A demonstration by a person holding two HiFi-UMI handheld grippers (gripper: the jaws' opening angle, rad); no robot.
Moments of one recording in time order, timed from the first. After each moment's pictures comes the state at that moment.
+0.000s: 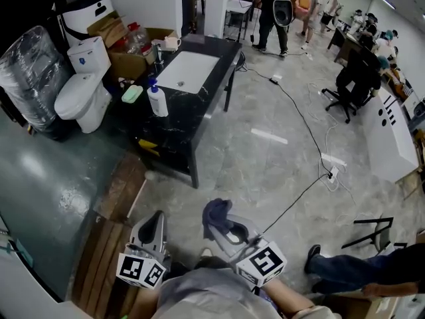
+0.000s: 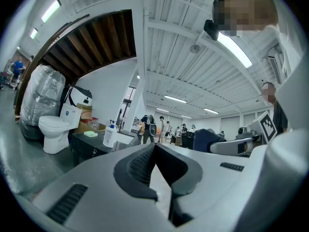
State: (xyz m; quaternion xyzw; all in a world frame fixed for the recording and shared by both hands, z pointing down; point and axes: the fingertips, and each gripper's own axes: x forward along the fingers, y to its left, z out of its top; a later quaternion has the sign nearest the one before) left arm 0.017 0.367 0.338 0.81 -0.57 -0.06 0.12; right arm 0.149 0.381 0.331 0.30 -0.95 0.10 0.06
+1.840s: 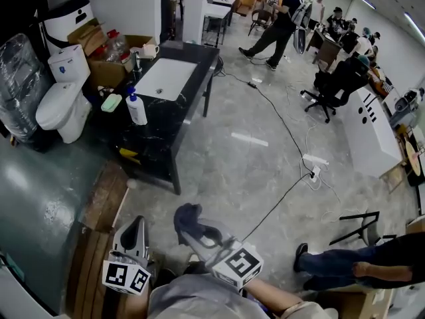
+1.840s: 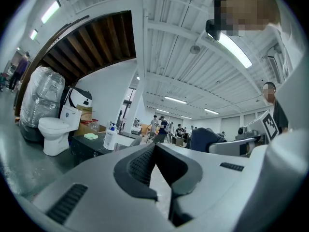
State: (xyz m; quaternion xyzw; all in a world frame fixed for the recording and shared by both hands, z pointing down) left arm 0.010 0.361 0.329 0.81 -0.57 -0.06 0.11; right arm 0.122 0.382 0.324 0.27 -0.96 0.09 0.04
